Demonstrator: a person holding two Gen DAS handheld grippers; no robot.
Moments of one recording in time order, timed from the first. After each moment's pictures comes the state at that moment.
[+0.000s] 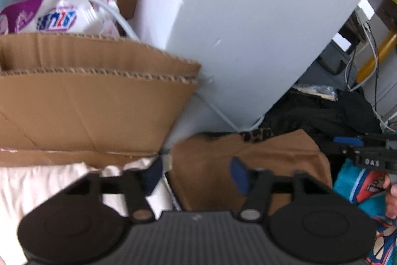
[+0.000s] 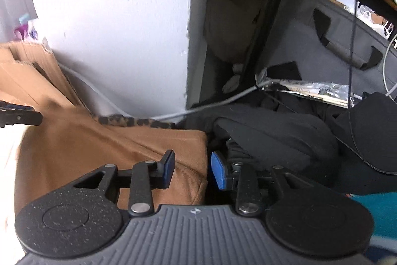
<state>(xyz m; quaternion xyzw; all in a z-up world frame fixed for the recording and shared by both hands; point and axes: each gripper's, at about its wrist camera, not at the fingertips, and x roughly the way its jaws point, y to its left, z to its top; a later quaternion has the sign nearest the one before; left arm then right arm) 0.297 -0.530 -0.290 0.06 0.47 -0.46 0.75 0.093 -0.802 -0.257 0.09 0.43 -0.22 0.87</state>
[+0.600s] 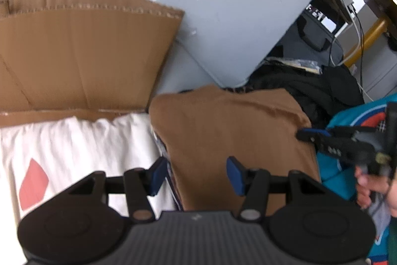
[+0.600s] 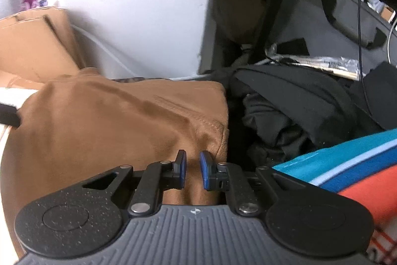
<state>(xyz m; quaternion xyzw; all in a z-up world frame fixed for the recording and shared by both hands) 0.253 -0.496 -0.309 0.06 0.49 -0.47 0.73 0.076 -0.778 -0.314 0.08 0.45 -0.22 0.86</state>
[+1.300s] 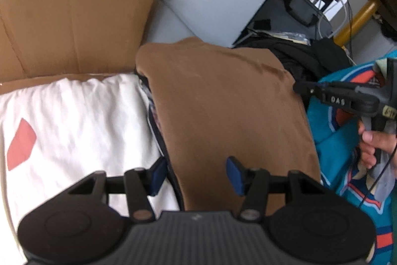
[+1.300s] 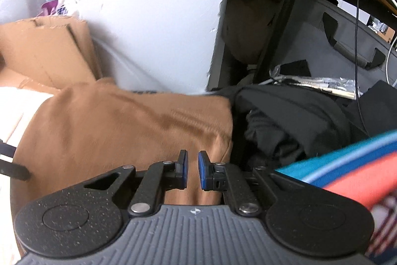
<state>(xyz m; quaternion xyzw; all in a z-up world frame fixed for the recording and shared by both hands) 0.209 -0.469 -0.327 0.07 0.50 -0.49 0.71 0.052 -0.752 -0.295 0.05 0.42 -0.20 0.89</state>
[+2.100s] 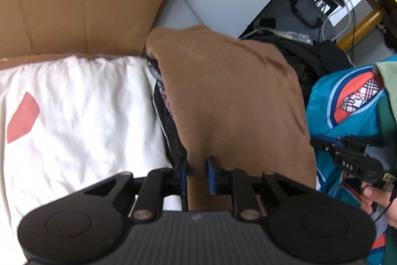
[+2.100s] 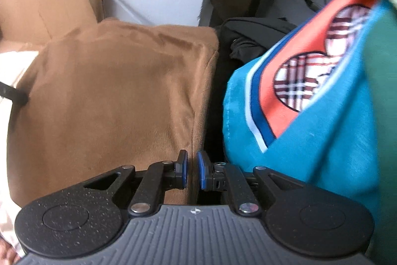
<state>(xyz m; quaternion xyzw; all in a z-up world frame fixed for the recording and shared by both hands) 0.205 -0.449 -0.331 0.04 0.52 -0.48 0.71 -0.035 -0.717 -0.324 0.06 0.44 -0.23 0.86</state>
